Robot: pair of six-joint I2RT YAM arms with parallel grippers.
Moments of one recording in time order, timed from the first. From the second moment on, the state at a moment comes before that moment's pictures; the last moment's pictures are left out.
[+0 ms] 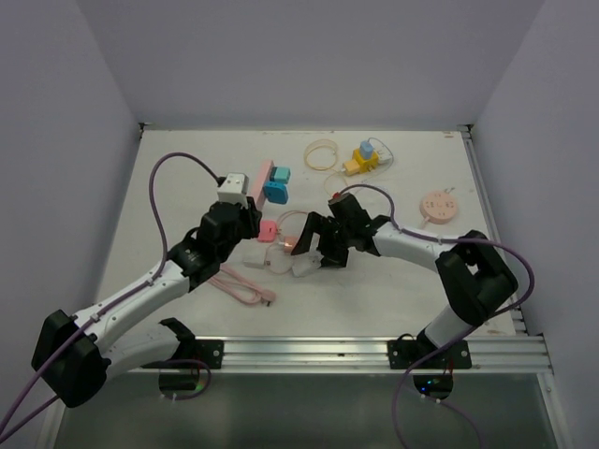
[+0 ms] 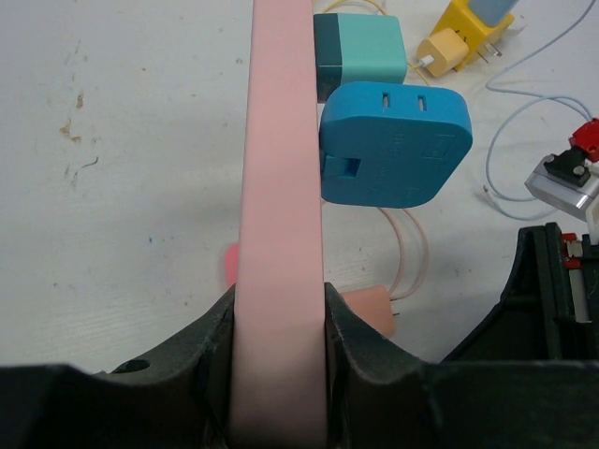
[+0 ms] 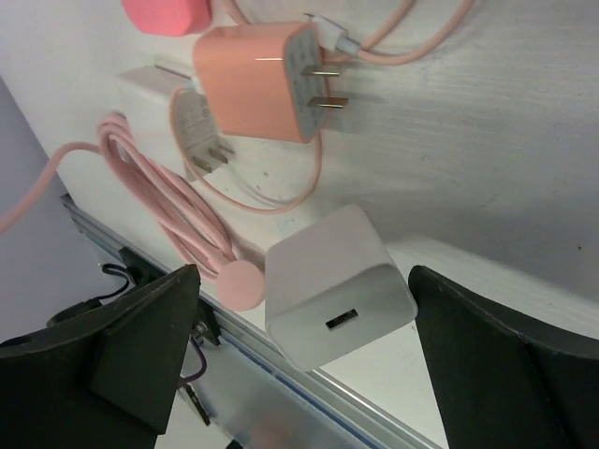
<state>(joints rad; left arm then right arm) -0.65 1.05 0.69 -0.03 -0.35 -0.35 0.66 1.63 0.90 -0.21 -0.33 0.97</state>
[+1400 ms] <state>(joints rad) -0.65 0.99 0.66 -0.13 -0.09 -0.36 0.66 1.45 1.01 0.04 -0.35 0.27</state>
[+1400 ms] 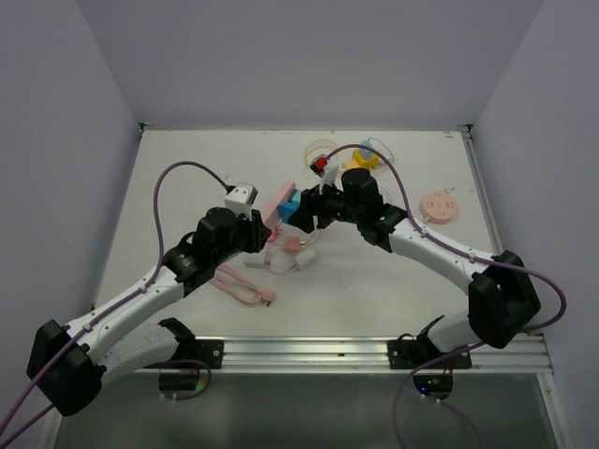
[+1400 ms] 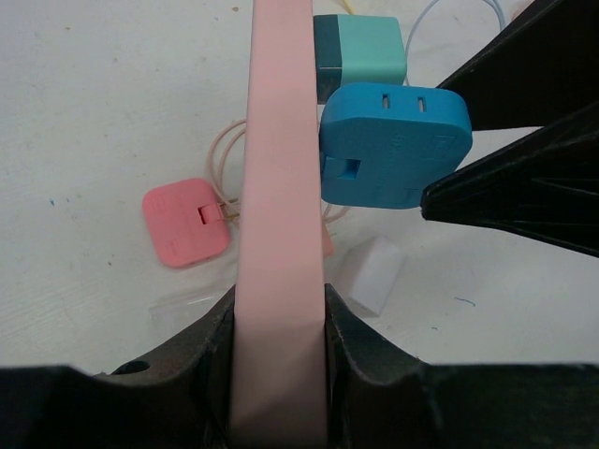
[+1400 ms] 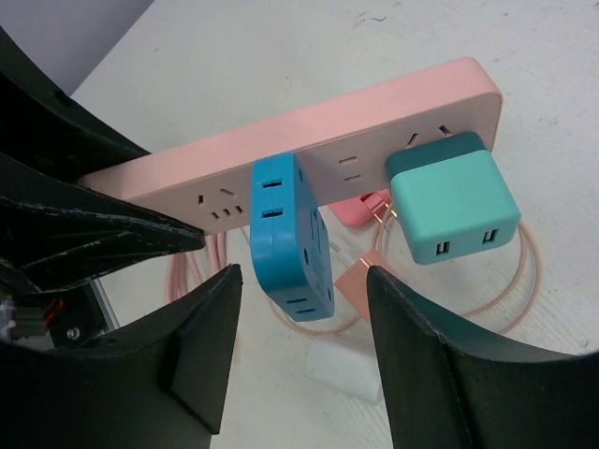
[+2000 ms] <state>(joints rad) -0.64 1.01 0.69 -0.16 -0.07 -0.37 0.68 1.52 1.05 0.02 -0.40 0.15</state>
